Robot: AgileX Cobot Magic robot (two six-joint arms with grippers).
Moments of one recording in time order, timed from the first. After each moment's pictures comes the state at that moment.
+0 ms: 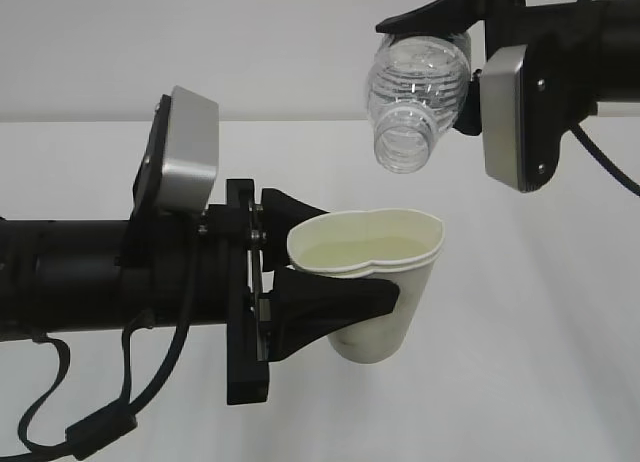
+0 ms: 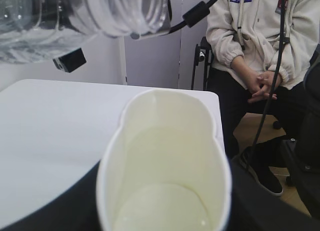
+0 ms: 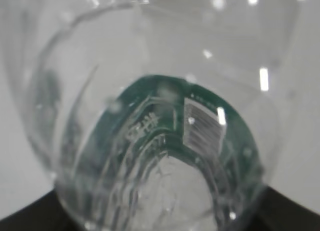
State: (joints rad) left arm -0.66 1.62 -0.65 0.97 -1.01 -0.57; right arm 0.21 1.50 -0.98 -1.42 -0.71 -0.44
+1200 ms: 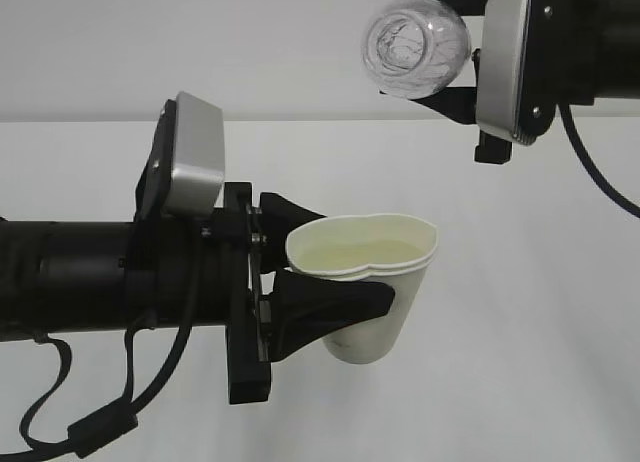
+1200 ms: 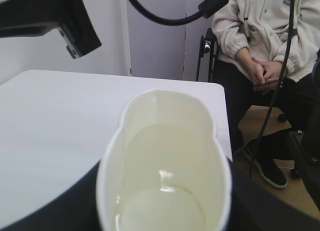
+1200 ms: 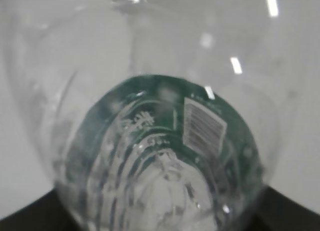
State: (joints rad) left arm -0.66 1.62 -0.65 0.97 -0.97 -0.57; right arm 0.21 1.50 -0.98 -1.38 -0.71 -0.11
